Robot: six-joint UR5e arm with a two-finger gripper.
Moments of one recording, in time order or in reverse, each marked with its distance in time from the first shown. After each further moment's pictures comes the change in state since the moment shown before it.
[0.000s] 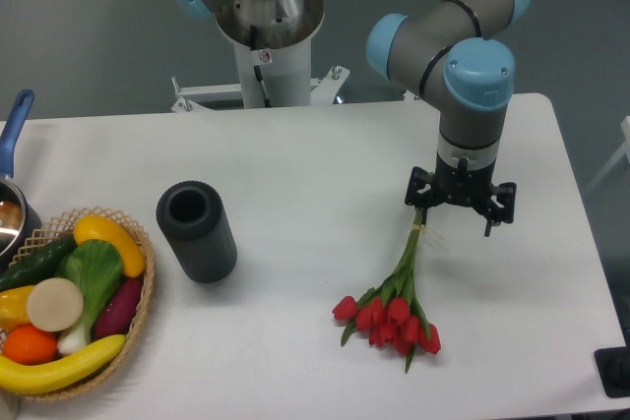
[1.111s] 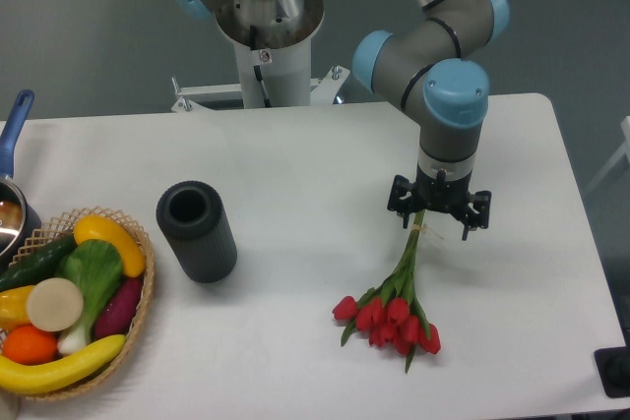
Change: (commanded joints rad) arm -0.040 -0.057 -0.126 0.107 -0.003 -0.022
